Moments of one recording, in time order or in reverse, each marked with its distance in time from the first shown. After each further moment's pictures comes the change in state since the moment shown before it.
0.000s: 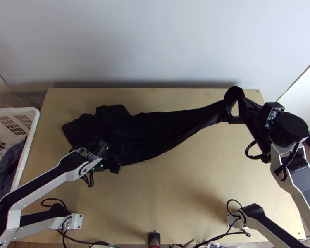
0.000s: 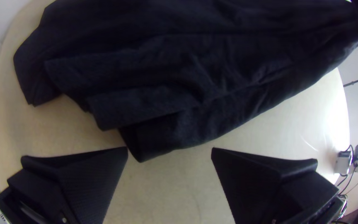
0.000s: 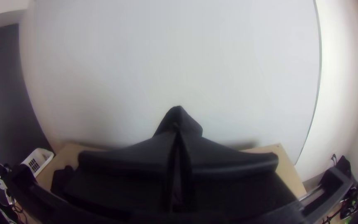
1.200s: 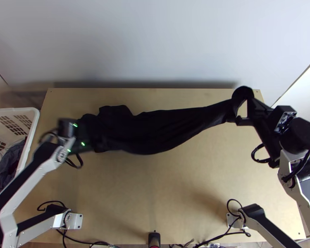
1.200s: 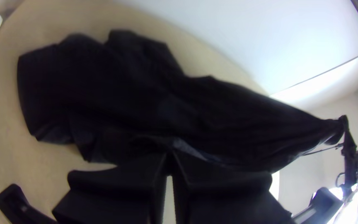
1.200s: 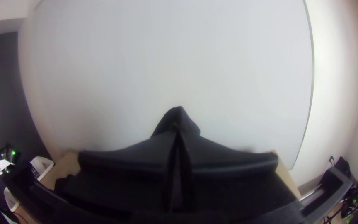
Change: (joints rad) left arm 0.373 -0.088 0.123 0.126 0.385 -0.111; right arm -0.025 -0.057 0.029 -0.032 0.008 0.006
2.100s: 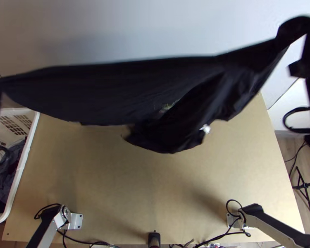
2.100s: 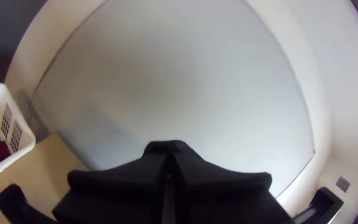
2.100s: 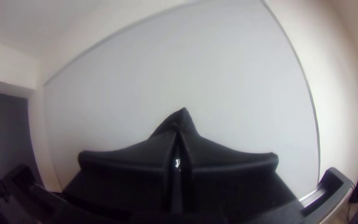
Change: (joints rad) left arm 0.523 -0.312 0.672 -0.090 -0.018 -0.322; right arm 0.014 0.236 0.664 0.037 0.087 0.043
